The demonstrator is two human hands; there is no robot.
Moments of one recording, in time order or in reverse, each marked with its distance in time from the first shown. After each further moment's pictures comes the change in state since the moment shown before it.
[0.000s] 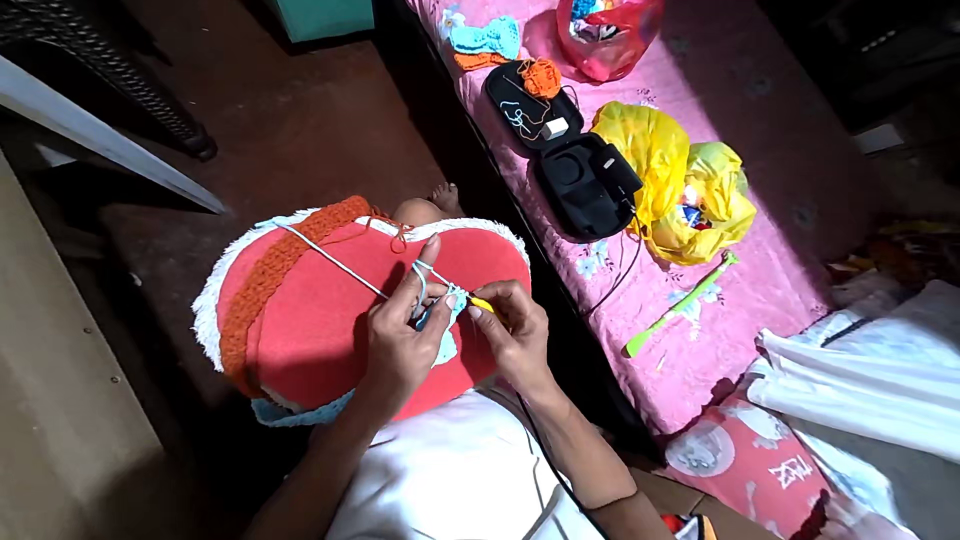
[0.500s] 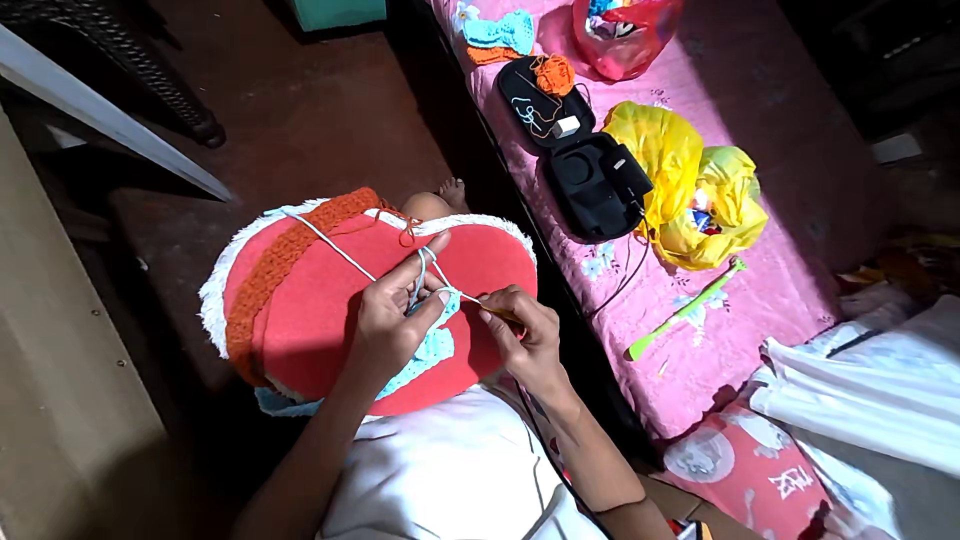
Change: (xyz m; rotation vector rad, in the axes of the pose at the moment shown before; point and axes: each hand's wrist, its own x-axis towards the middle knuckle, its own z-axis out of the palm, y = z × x) left_hand 0.015 0.005 -0.023 -0.202 -0.163 -0.232; right_hand -0.001 0.007 -0.014 -0.151 -0.102 -0.192
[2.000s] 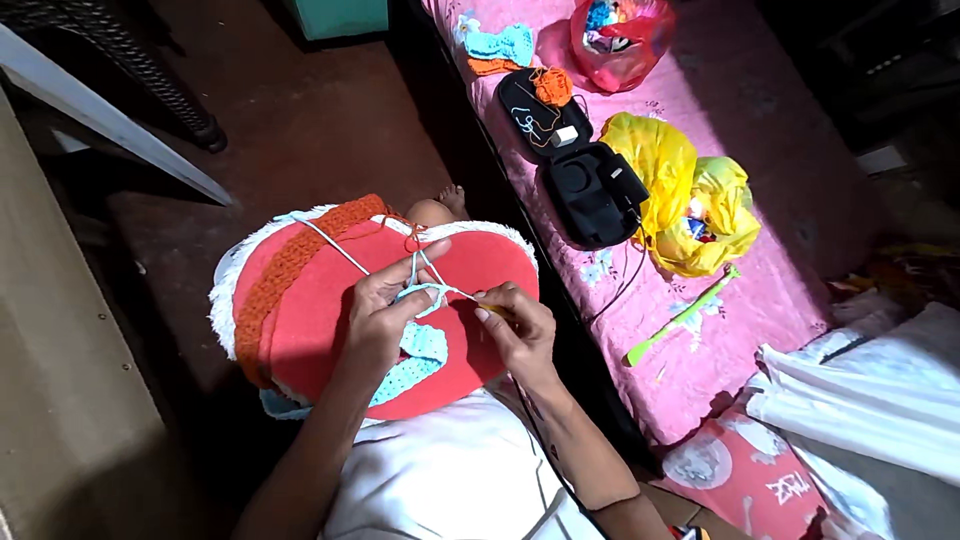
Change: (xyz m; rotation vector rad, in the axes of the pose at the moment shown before) left_hand 0.005 0.001 -0.011 -0.248 0.038 -0.103; right_hand 0.009 0.003 0.013 0.153 0.051 0.016
